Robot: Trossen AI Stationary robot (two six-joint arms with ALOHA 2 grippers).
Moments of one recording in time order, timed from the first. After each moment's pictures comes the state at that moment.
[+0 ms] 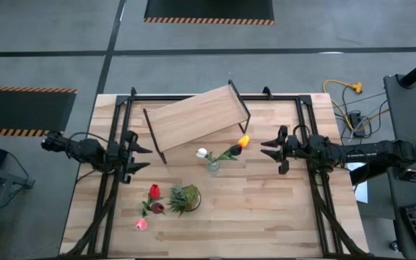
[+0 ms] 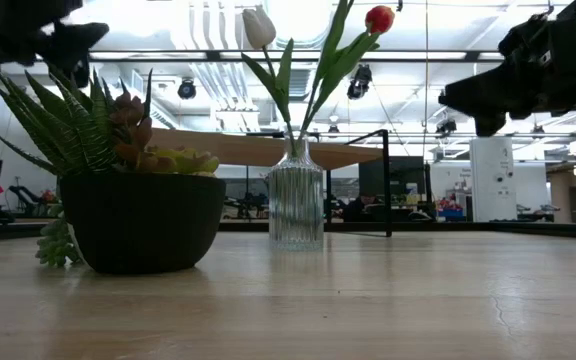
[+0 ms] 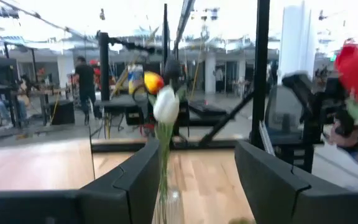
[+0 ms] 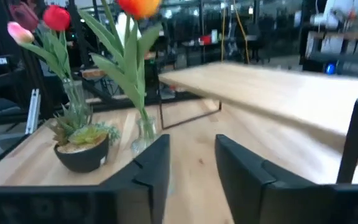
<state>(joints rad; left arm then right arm) -0.36 0.01 0.10 0.09 -0.29 0.06 -0.08 0.50 0.01 0.48 0.03 0.14</state>
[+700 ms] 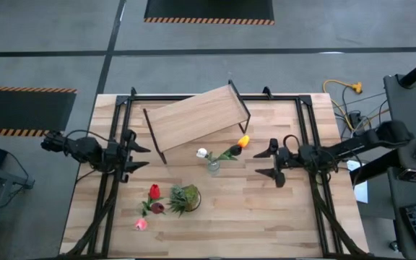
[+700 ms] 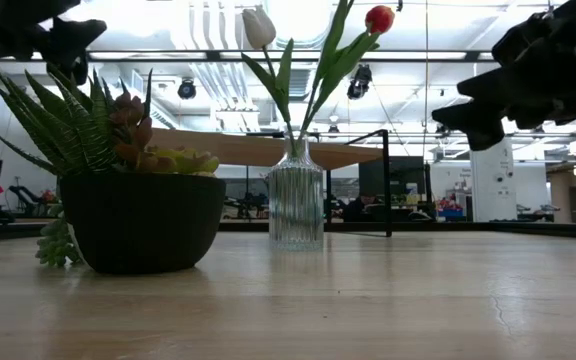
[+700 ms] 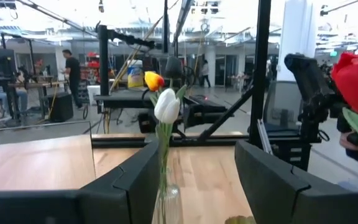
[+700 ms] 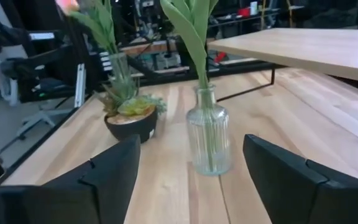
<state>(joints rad) -0.36 0.03 0.16 0.00 -0.29 0.04 0.16 0.93 0.01 0.84 0.11 0.20</state>
